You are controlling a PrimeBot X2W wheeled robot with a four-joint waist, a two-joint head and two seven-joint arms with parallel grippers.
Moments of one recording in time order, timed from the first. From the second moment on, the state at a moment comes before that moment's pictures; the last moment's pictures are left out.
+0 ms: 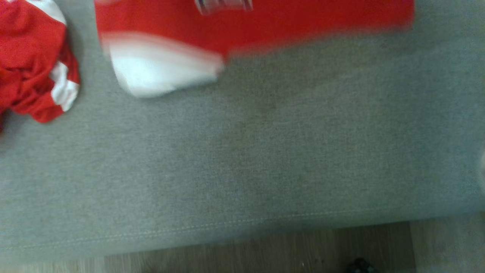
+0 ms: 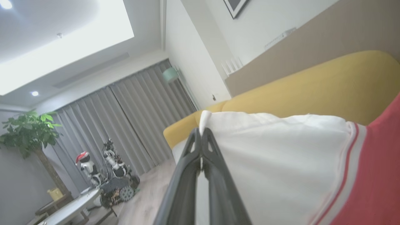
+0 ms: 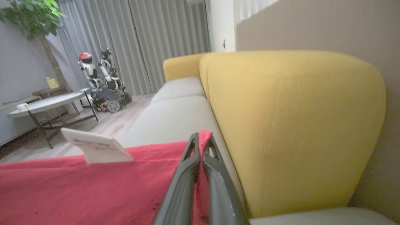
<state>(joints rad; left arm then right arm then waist) -1.56 0.70 -0.85 0.36 -0.52 0.08 -0.23 -1.53 -0.12 -0.20 0.94 -0.11 0.12 0.11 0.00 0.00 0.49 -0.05</state>
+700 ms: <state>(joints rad) -1.26 0.50 -0.51 0.17 -0.26 0.02 -0.26 -1.51 -0.16 -0.19 1.02 -0.29 0.12 -0.24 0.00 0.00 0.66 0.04</state>
